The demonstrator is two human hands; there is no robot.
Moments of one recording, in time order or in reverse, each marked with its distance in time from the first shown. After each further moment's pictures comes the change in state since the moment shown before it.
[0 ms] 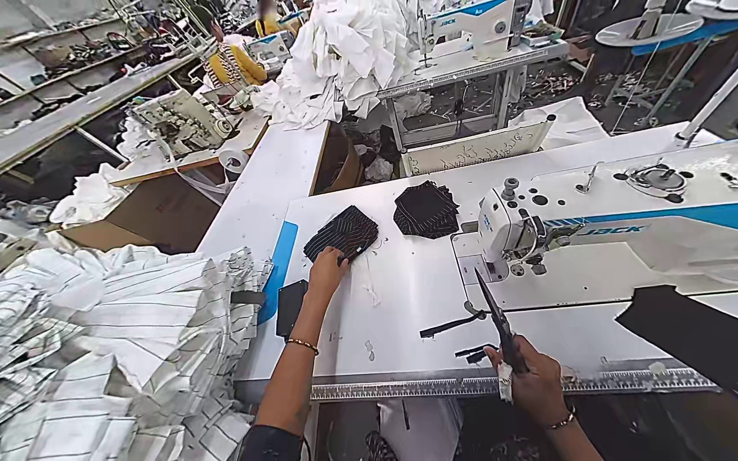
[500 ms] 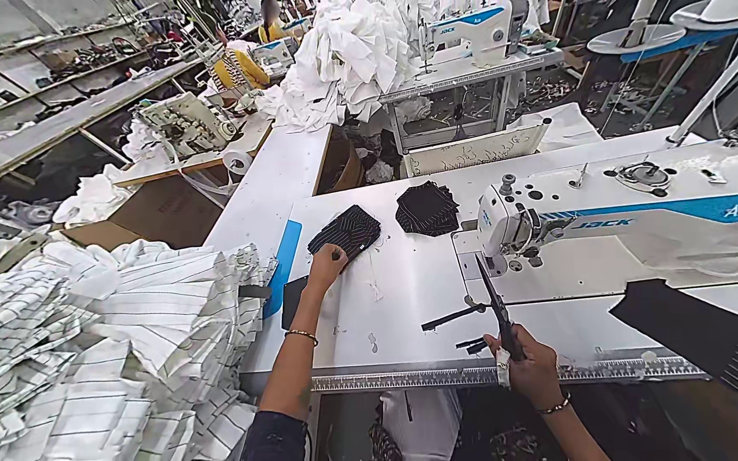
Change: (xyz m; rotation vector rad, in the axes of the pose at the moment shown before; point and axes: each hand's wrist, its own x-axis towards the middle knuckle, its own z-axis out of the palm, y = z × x) left_hand 0.000 -0.018 -0.003 -0.264 0.088 0.039; right_hand 0.000 0.003 0.003 0.033 0.000 0.032
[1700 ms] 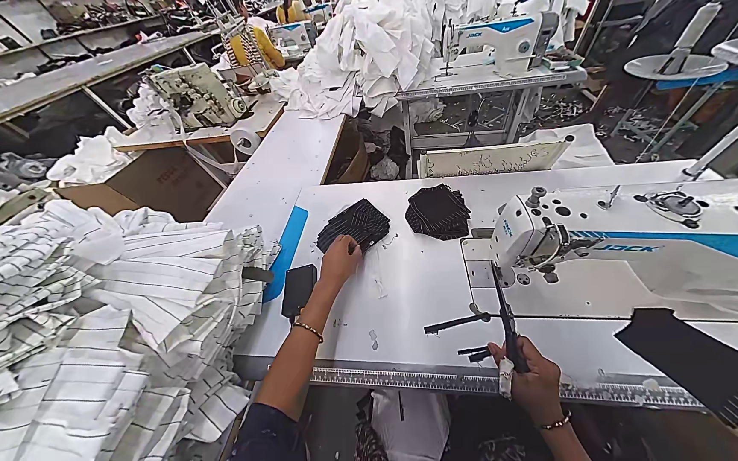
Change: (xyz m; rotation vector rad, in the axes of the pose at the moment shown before) left_hand -0.013 0.026 0.003 0.084 -0.035 -0.041; right_hand 0.002 -0.003 -0.001 -0.027 -0.021 0.018
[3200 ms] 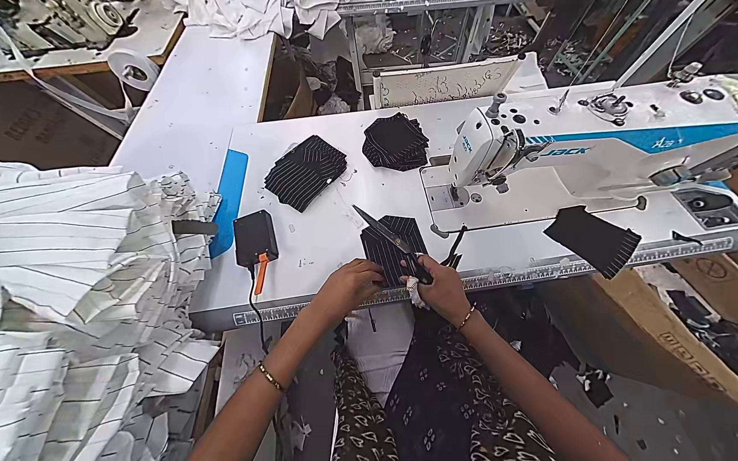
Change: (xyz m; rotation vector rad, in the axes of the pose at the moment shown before) left_hand -0.151 -0.010 0.084 -0.226 -0.292 0.852; right_hand -0.004 -0.073 0.025 -0.077 -0.633 0.254
